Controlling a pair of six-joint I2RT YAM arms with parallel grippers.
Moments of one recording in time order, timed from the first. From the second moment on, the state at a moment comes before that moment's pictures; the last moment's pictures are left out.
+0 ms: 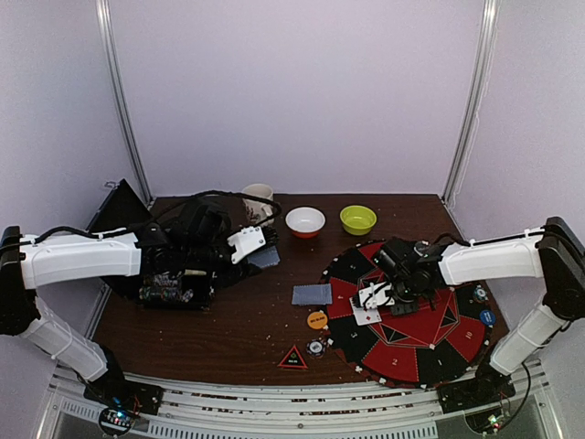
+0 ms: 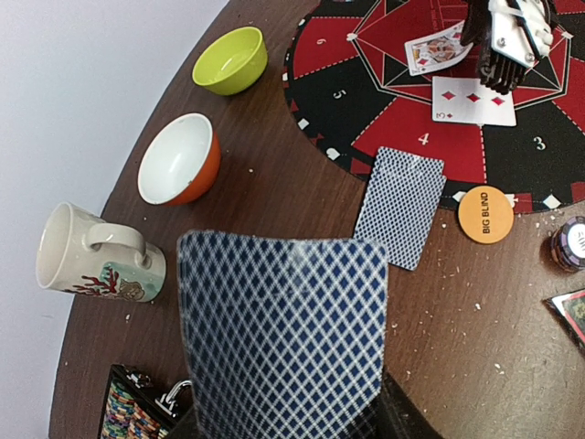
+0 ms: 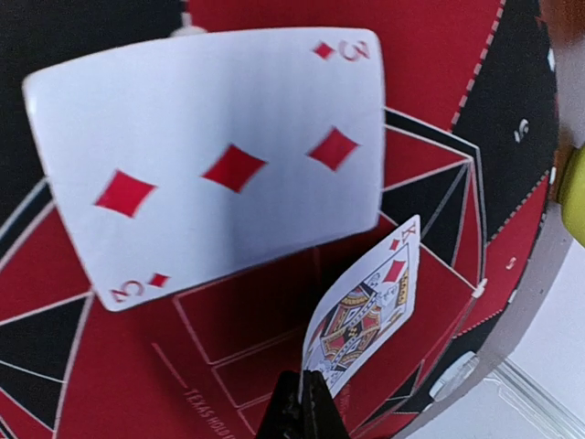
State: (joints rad) left arm -0.85 1.41 0.99 -0.26 -0.01 0.50; right arm 0.73 1.54 0.81 -0.49 0.35 -0.94
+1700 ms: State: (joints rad) left arm -0.85 1.41 0.99 -0.26 -0.01 0.50; right arm 0.75 1.62 0.88 -0.67 0.23 -0.88
